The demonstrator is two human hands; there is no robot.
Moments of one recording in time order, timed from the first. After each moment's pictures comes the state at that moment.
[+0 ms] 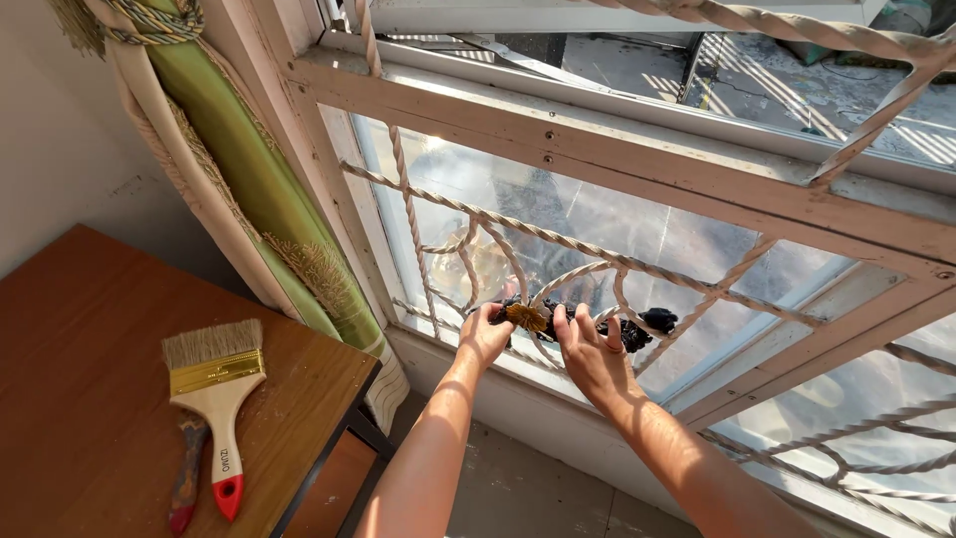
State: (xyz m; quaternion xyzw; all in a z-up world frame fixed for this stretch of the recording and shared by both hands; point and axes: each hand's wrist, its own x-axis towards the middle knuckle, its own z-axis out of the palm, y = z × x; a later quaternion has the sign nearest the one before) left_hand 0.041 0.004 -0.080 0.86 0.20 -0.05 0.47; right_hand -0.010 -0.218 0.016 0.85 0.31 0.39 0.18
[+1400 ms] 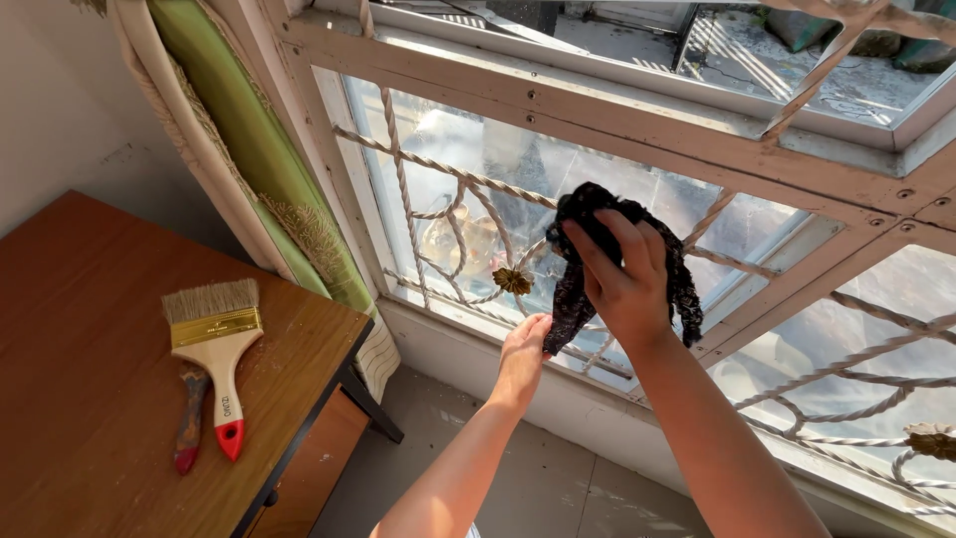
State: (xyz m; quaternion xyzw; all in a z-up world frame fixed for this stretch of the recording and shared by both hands) left_hand -0.117 -0.117 0.055 0.58 0.16 -0.03 0.79; right_hand -0.045 -0.239 0.187 0.71 0.38 0.58 -0.11
